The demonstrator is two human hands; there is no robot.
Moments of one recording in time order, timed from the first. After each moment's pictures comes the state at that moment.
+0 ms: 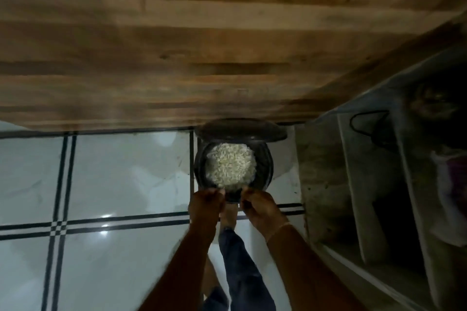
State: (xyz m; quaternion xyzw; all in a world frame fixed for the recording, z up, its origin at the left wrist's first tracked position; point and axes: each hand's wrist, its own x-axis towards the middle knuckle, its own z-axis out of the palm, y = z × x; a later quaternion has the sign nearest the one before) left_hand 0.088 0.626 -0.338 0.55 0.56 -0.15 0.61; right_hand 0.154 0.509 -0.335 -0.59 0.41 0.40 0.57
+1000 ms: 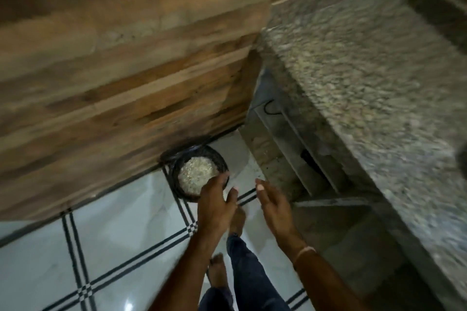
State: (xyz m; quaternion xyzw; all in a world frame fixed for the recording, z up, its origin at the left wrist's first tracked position) left_hand 0.044 0.513 -0.060 0.87 0.13 -0.17 0.45; right_hand 0.020 0.359 -0.070 -0.74 0.24 0.14 0.61
